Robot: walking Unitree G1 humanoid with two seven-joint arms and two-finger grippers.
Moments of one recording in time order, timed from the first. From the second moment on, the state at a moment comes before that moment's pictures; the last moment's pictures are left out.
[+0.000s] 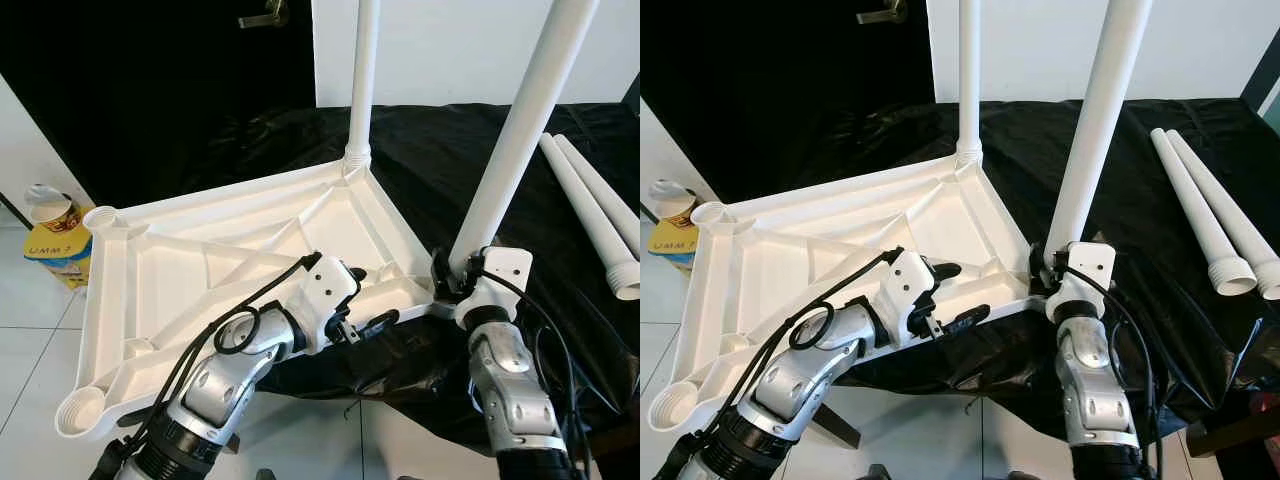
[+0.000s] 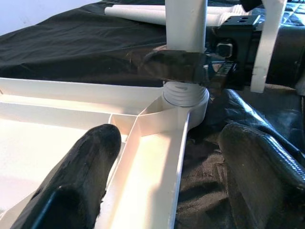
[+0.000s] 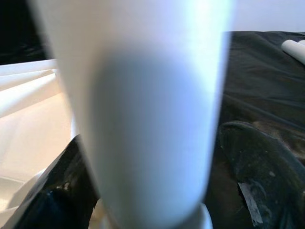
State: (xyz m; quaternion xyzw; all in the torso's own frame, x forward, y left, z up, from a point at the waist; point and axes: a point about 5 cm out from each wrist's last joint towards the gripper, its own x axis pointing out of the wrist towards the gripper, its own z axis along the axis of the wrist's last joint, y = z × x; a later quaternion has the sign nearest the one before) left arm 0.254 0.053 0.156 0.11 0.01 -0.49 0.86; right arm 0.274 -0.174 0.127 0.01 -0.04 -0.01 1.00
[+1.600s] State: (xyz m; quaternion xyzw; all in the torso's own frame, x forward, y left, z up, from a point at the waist) left arm 0.251 0.053 0.158 0.11 0.01 -0.49 0.86; right arm 0.296 -0.180 0.121 -0.03 -0.01 0.11 0.99
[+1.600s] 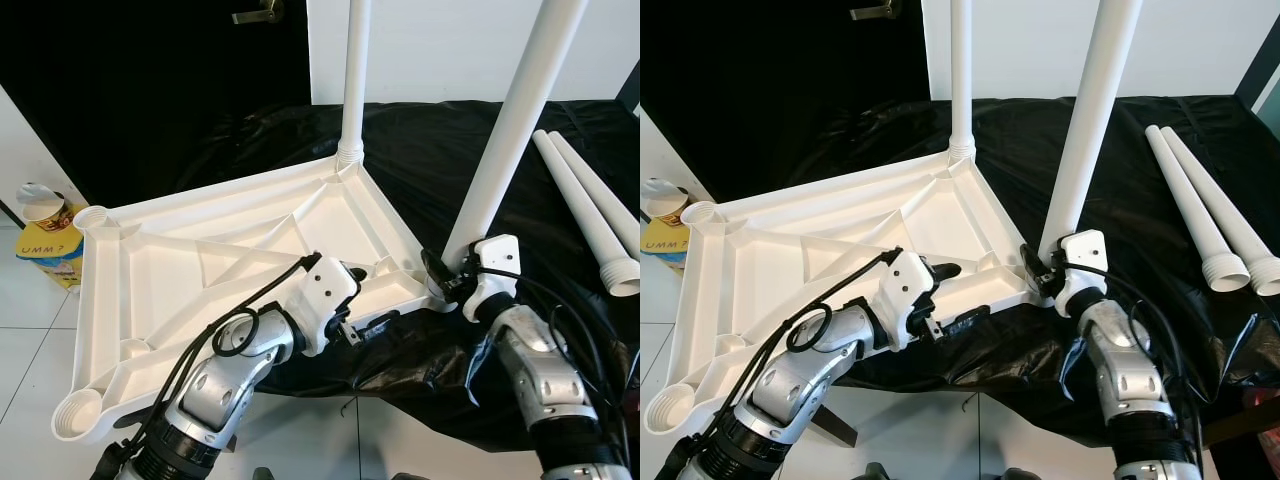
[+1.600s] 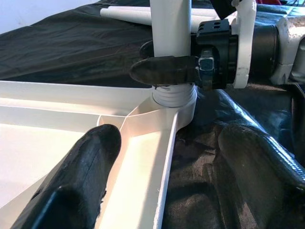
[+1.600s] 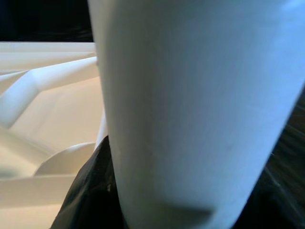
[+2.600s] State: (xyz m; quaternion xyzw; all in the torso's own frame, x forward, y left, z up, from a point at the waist) left arm 0.250 0.055 0.155 0.12 0.01 -0.49 0.86; right arm 0.294 -0.144 0.122 0.03 -0.02 -0.09 1.00
